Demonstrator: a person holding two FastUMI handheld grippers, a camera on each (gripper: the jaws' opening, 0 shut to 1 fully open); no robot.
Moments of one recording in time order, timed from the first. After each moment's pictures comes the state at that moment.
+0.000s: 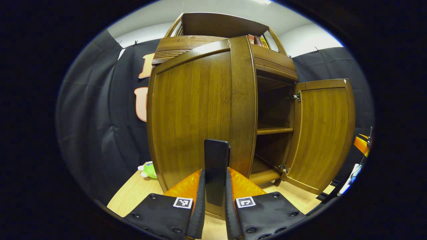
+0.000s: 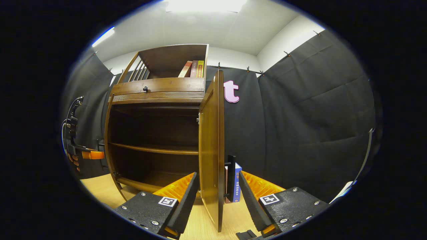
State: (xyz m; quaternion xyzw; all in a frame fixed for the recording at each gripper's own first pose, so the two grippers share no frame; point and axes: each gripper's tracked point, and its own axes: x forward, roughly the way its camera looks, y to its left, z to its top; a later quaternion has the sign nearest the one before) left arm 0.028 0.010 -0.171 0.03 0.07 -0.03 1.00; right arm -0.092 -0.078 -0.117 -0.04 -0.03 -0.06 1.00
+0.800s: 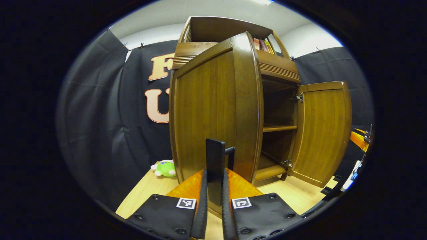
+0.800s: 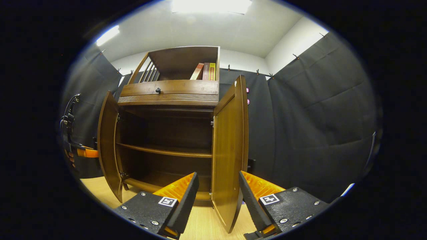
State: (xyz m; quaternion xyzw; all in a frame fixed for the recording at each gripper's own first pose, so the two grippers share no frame) left arm -0.015 0.061 -0.164 0.04 0.07 -0.01 1.00; right arm -0.081 -0.041 -0.112 -0.04 -0.04 -0.02 1.00
